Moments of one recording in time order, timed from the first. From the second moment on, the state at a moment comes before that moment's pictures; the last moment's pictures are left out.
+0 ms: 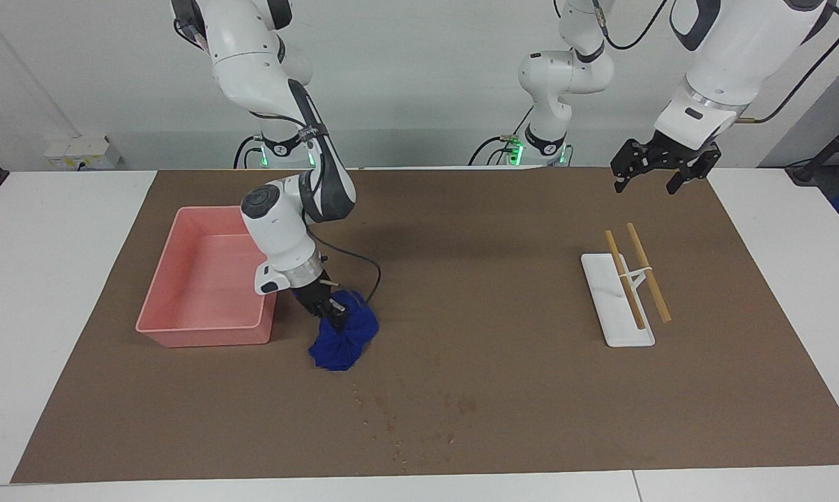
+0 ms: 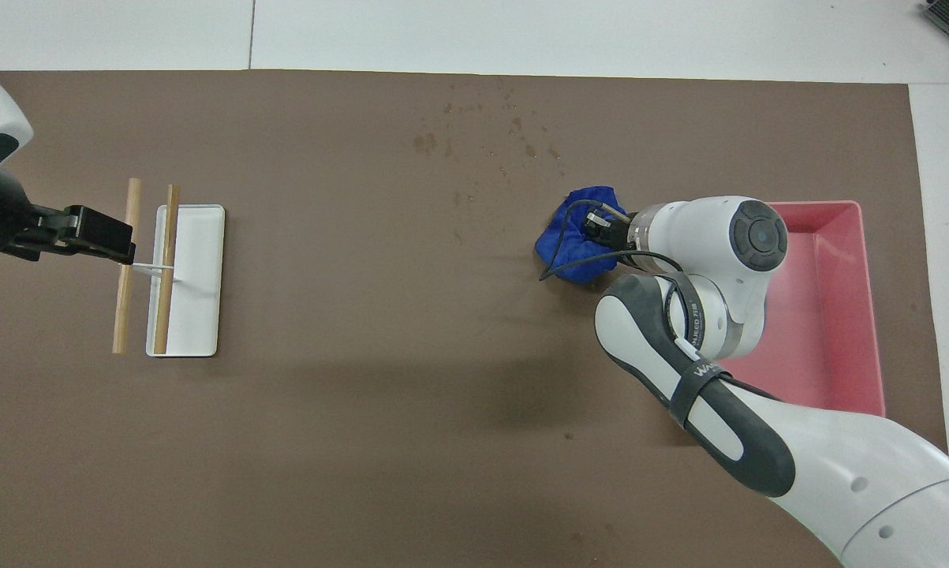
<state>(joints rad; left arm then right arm) -0.09 0.02 -0.03 -1.51 -0.02 1.49 -0.02 0.19 0.37 0.08 -1.99 0.28 2.59 0.61</state>
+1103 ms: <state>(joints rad) 0.01 -0.03 -0.10 -1.59 -0.02 1.48 0.03 0.20 0.23 0.08 -2.10 0.28 2.27 0.61</state>
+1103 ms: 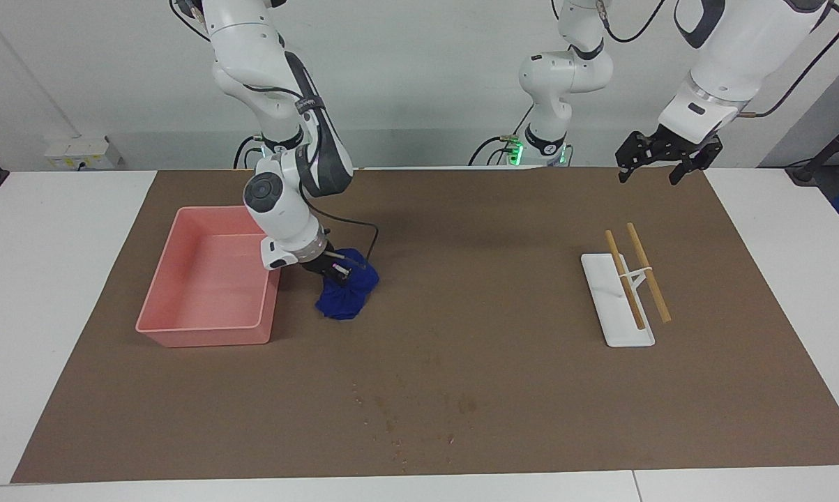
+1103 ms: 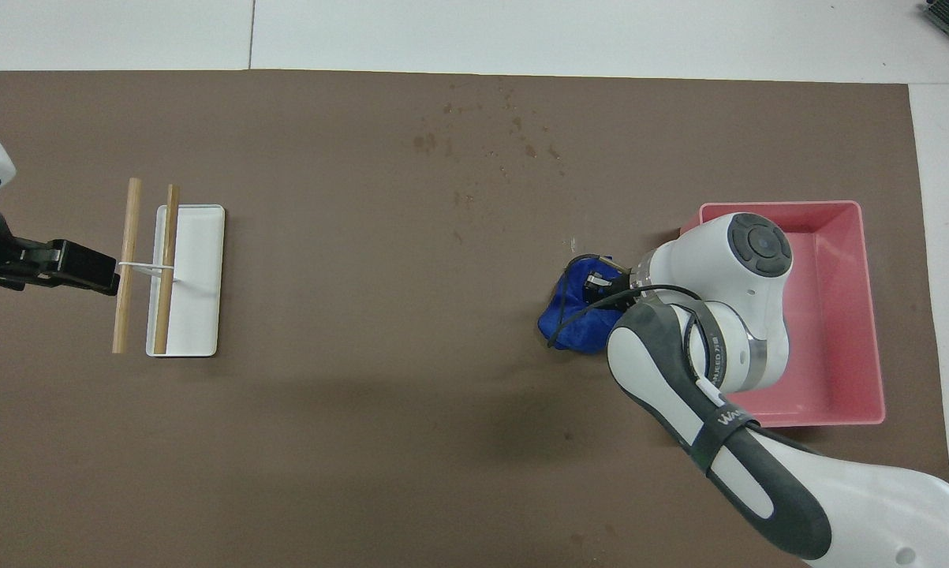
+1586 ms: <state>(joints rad) 0.01 -0.03 -0.10 -1.59 -0.02 1.48 0.03 0.20 0.13 0.08 -2.09 0.28 2.23 0.61</state>
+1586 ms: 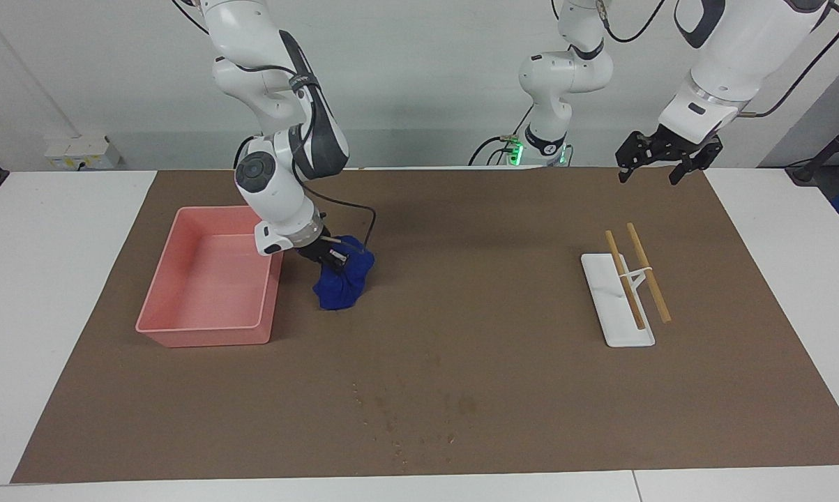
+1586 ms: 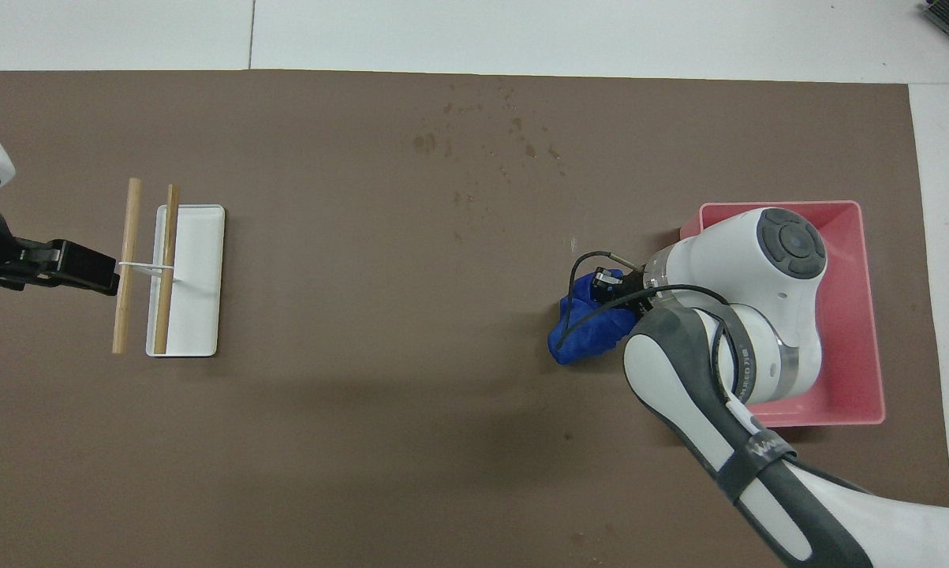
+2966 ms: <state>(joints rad) 0.01 -0.03 -0.10 -1.59 -0.02 1.57 0.03 0.22 0.10 0.09 -2.24 0.28 2.47 0.61</state>
